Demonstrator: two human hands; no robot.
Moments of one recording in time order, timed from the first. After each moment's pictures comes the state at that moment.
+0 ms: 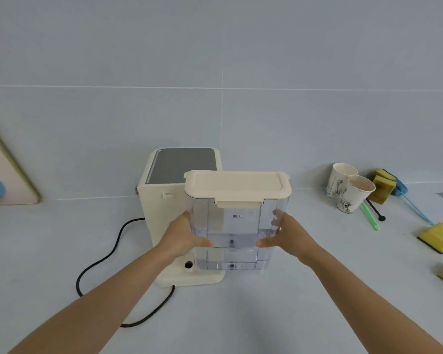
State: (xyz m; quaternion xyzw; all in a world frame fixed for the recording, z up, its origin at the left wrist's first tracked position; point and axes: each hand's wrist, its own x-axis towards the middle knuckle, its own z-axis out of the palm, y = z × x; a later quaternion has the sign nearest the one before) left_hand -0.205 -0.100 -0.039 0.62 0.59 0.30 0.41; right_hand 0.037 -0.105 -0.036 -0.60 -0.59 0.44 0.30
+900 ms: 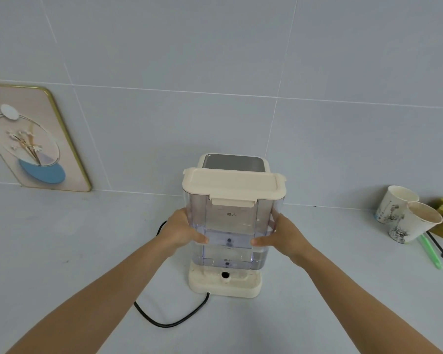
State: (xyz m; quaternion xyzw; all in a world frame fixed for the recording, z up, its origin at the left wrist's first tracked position) left_hand -0.249 -0.076 -0.041 0.54 0.63 0.30 0.47; right_hand -0.011 -0.078 -0.045 -0.55 -0.60 0.49 0.31
